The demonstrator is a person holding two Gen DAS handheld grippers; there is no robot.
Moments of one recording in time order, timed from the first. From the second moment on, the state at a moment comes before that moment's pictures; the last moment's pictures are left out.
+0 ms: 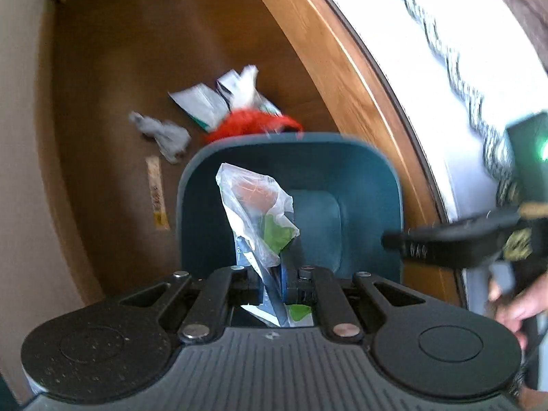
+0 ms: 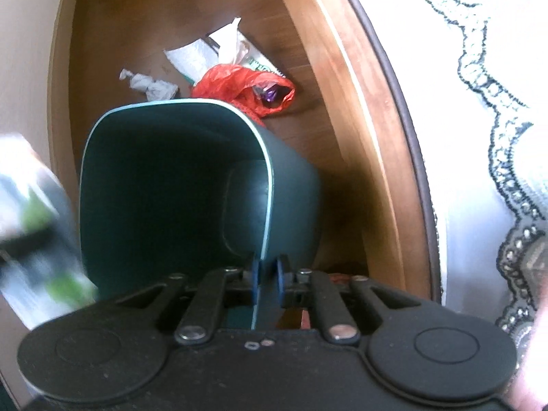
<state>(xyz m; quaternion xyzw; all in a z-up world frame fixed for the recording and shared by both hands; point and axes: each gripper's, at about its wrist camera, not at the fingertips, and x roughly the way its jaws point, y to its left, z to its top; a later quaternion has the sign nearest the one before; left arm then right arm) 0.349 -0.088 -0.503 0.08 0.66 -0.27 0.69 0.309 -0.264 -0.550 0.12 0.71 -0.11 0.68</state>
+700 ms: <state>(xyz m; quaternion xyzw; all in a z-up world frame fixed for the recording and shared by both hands) 0.317 -0.106 -0.562 0.11 0.70 -0.28 0.64 0.306 -0.274 -0.553 0.11 0.72 -0.11 0.68</state>
